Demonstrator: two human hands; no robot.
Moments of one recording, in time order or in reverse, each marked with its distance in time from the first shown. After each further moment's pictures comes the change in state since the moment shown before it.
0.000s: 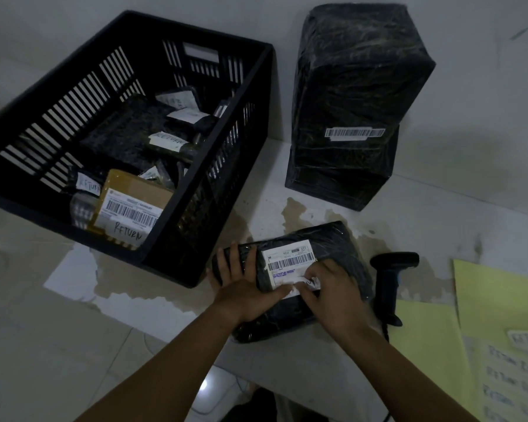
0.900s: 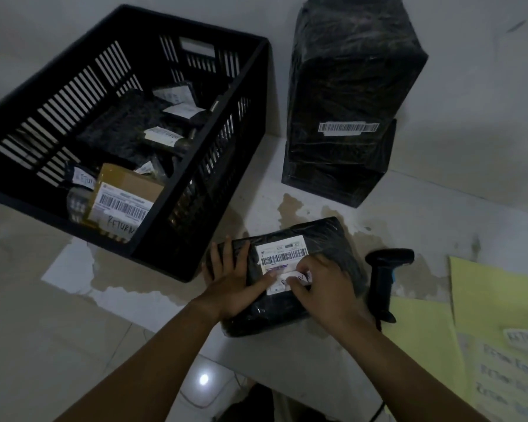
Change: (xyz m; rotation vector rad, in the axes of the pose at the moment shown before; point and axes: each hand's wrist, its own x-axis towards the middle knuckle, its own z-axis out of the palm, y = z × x) left_hand 0.001 -0.011 0.000 -0.130 0.016 0.070; right_hand 0.004 0.000 -0.005 0.061 -0.079 0.010
